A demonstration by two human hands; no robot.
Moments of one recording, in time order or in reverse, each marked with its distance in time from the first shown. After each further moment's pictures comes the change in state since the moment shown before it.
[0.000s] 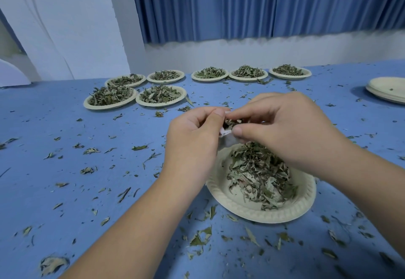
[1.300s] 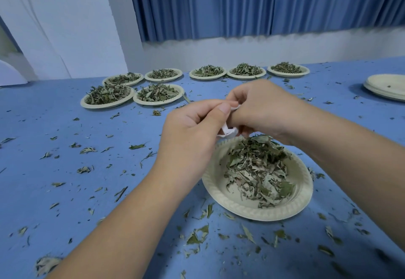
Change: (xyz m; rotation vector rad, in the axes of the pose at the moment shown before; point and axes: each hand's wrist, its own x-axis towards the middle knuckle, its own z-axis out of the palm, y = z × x) left_hand -0.001 0.004 -0.006 0.108 -0.175 0.232; right_hand 0.041 0.003 0.010 0.135 -0.190 0.296
